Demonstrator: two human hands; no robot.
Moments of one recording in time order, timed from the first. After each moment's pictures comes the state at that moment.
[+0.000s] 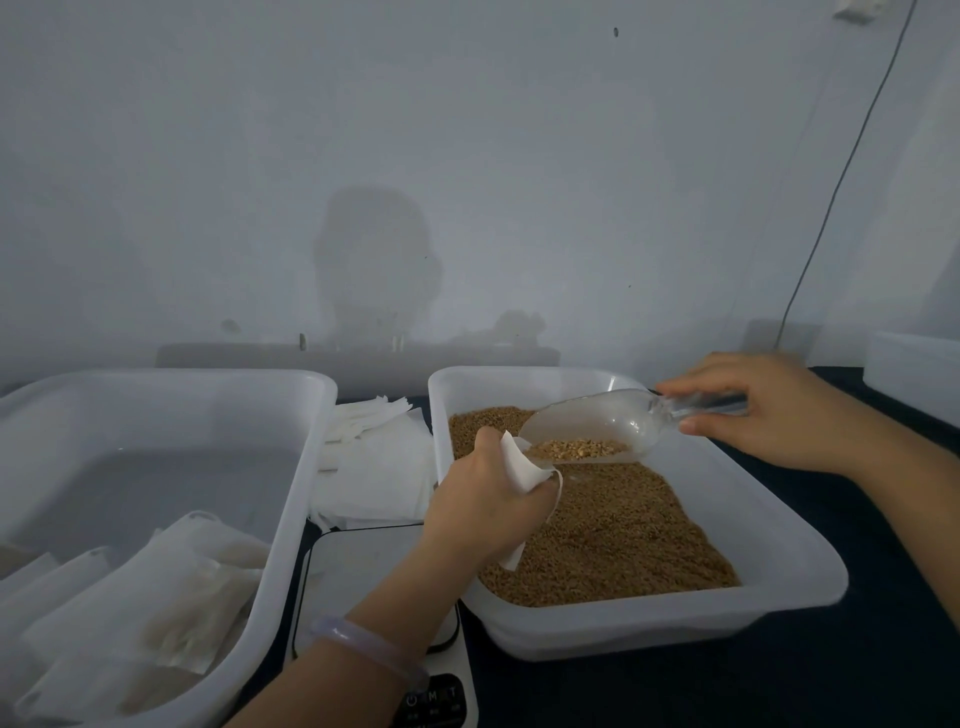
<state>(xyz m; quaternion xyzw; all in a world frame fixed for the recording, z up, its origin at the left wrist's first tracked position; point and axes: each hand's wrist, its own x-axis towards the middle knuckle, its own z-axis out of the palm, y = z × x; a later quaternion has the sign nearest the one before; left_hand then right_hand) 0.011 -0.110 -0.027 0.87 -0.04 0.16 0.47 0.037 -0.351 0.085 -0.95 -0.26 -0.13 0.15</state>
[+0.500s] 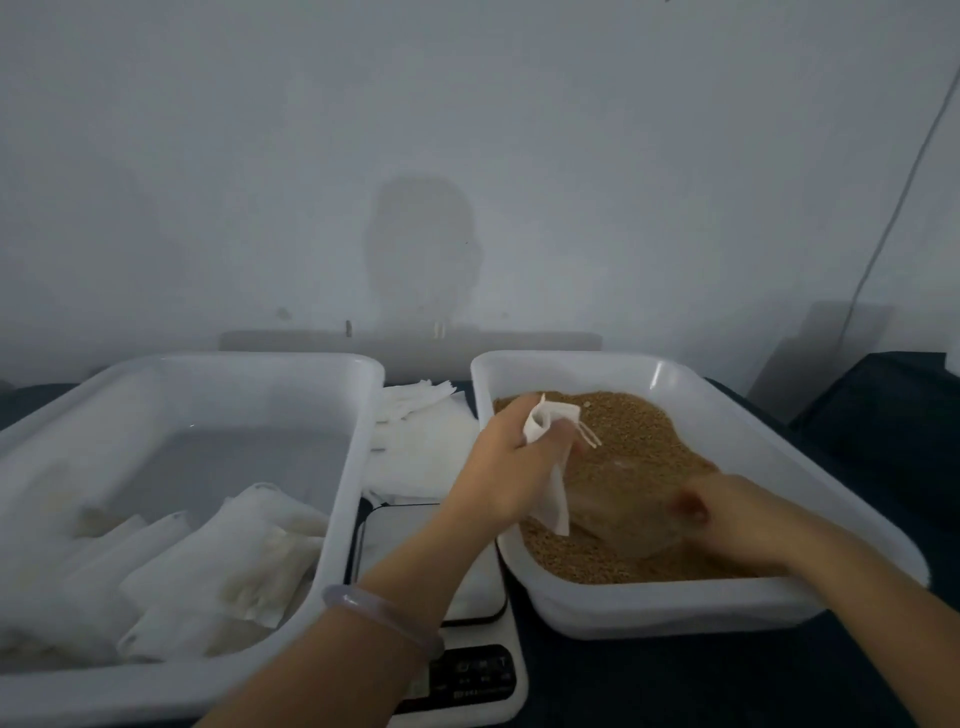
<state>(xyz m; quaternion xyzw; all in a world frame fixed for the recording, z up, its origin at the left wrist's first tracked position) -0.004 -0.090 -0.005 0.79 -0.10 0.13 0.60 0.044 -0.318 -0.017 -0.98 -0.15 0.07 0.10</state>
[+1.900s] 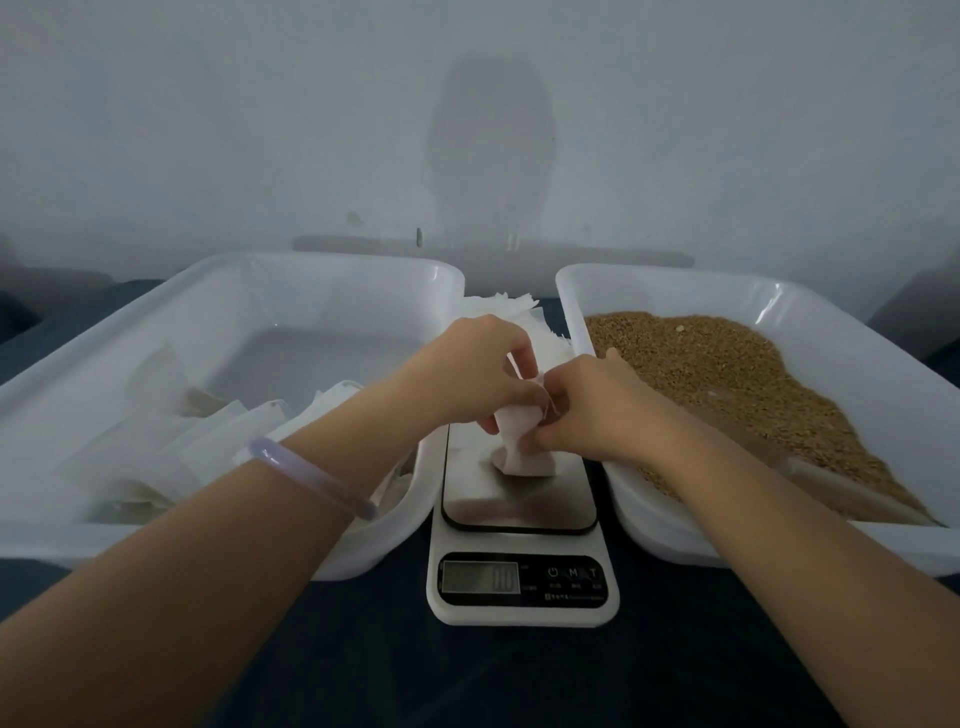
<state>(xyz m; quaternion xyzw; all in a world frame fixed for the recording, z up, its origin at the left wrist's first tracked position) -0.013 0.007 -0.003 0.94 -0.03 0.01 0.33 0.026 -0.136 -0.020 -0.94 -0.32 0.04 0.13</state>
